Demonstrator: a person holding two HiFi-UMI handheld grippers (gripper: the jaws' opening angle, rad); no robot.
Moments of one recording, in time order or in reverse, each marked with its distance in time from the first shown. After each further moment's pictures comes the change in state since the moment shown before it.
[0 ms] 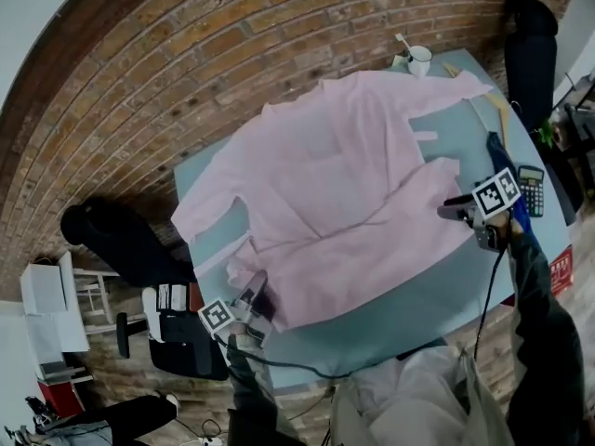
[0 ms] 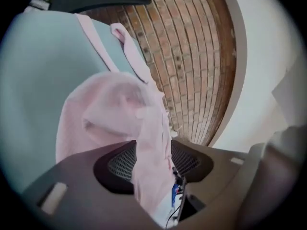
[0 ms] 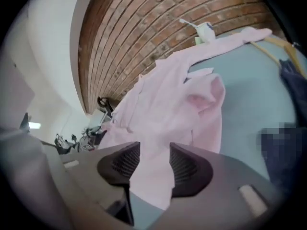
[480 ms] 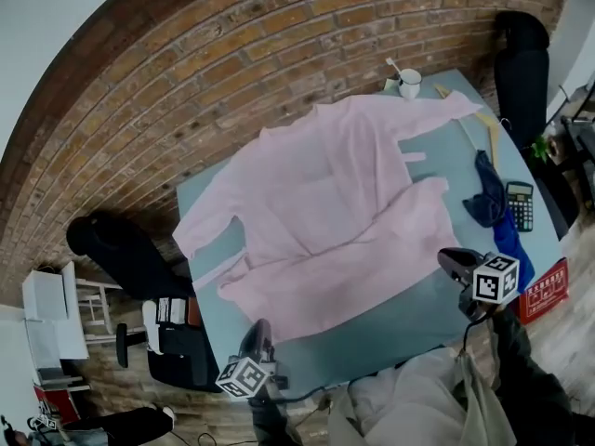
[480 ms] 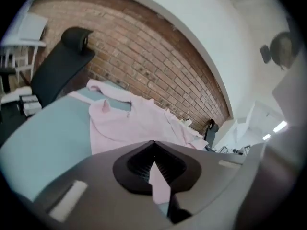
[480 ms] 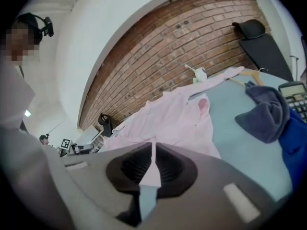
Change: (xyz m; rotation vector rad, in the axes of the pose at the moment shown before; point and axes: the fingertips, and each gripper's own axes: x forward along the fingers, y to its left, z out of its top) left arm -0.068 -0.034 -0.059 0.658 -0.200 0.318; right arm -0.048 0.061 -0.054 -0.121 -0.441 -0.115
